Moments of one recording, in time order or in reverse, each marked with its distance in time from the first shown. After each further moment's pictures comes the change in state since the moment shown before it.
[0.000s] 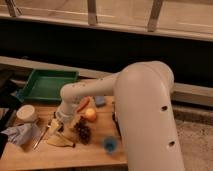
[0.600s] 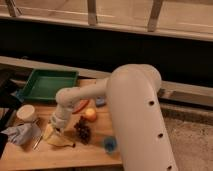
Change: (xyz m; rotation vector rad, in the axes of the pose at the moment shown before) arm 0.003 0.020 0.038 -0.060 0.045 -0.003
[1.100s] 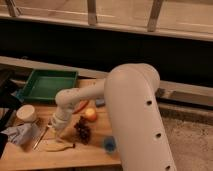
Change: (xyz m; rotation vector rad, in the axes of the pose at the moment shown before) arm 0.004 -0.003 -0.007 0.041 0.004 0.024
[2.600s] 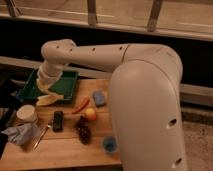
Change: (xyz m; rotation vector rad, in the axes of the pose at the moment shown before) arm -0.153 0.051 -0.211 0.177 -0.345 -0.217
